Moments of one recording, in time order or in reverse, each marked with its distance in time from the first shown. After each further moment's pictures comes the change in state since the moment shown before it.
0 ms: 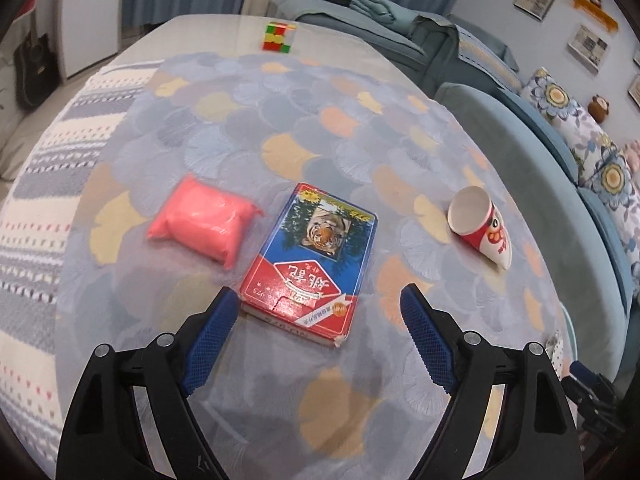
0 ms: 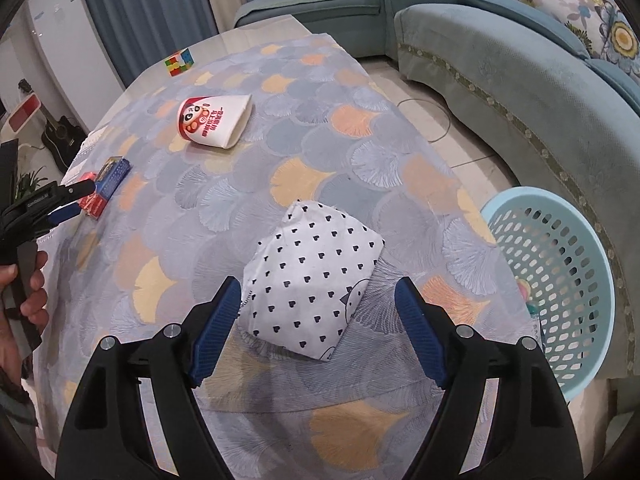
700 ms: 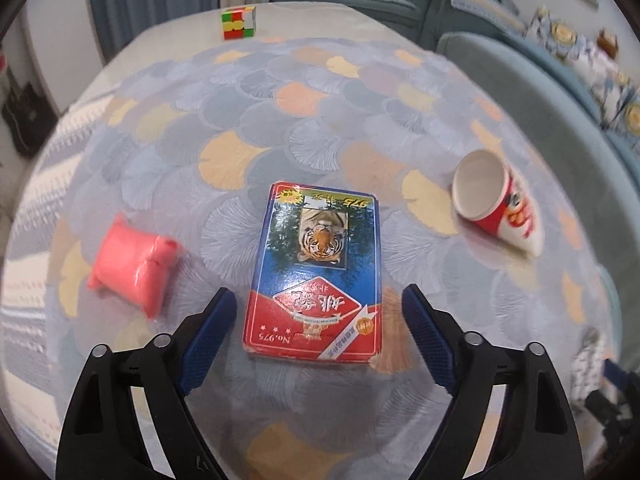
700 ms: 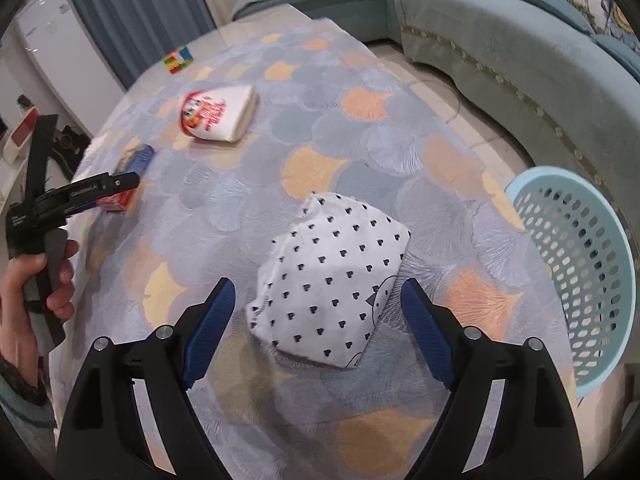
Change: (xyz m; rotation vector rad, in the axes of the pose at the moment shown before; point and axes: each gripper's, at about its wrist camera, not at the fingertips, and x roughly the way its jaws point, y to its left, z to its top) left arm 0.046 -0.053 0.014 0.164 0.102 0.174; right arm 0.018 0.003 0.004 0.060 0.061 0.044
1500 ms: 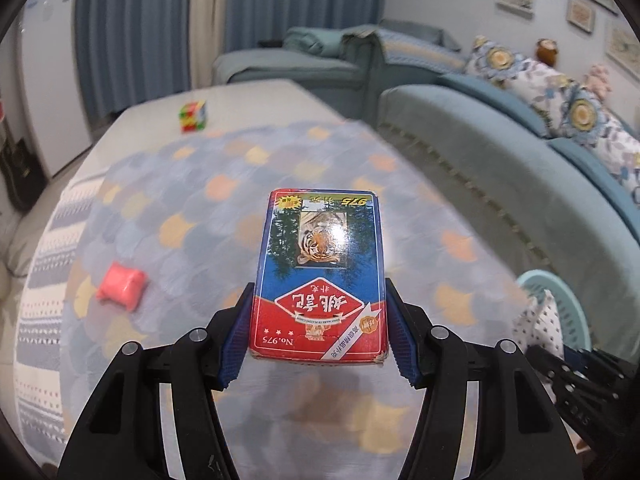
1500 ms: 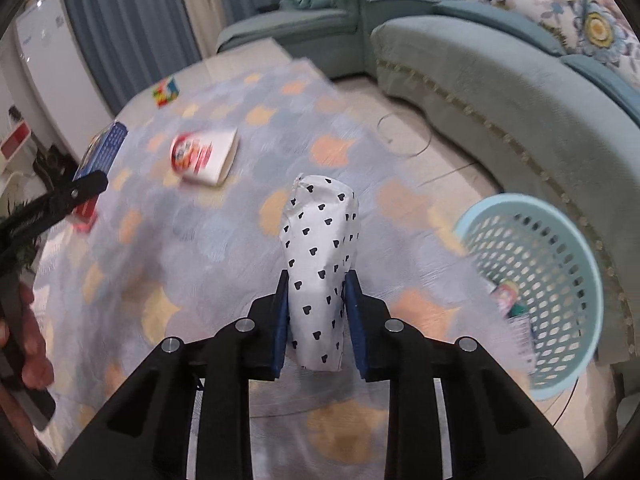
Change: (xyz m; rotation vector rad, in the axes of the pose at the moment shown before) left arm -0.110 -0.091 -0.030 0.082 -0.280 -0.110; right arm -0.051 -0.013 0.003 0.014 -0.157 -0.079
